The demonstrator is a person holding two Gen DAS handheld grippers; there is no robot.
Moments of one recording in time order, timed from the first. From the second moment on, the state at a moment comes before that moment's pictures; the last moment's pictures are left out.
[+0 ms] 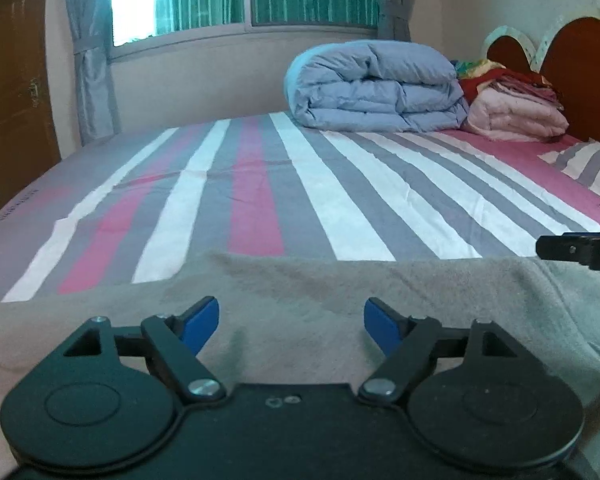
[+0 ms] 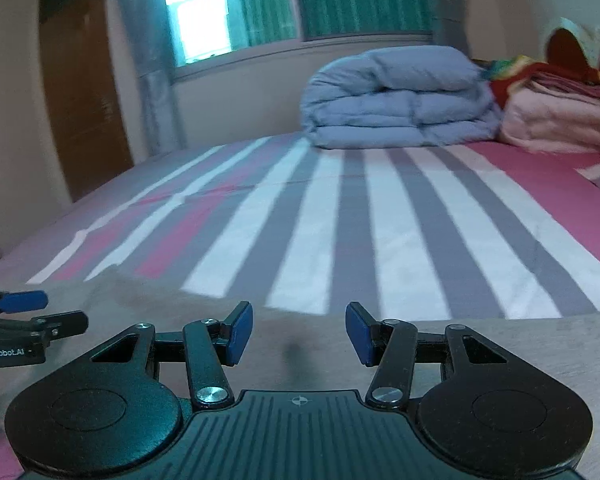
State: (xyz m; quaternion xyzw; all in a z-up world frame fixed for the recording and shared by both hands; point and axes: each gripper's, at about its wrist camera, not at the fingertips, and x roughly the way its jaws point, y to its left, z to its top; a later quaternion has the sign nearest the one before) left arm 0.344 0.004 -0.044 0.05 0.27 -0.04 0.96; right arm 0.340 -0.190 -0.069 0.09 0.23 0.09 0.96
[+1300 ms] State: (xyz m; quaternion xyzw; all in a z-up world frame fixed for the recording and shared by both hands) left arm 0.261 0.091 -0.058 0.00 0.32 0.05 0.95; right arm 0.260 -0.300 -0.097 0.12 0.31 -0.04 0.94
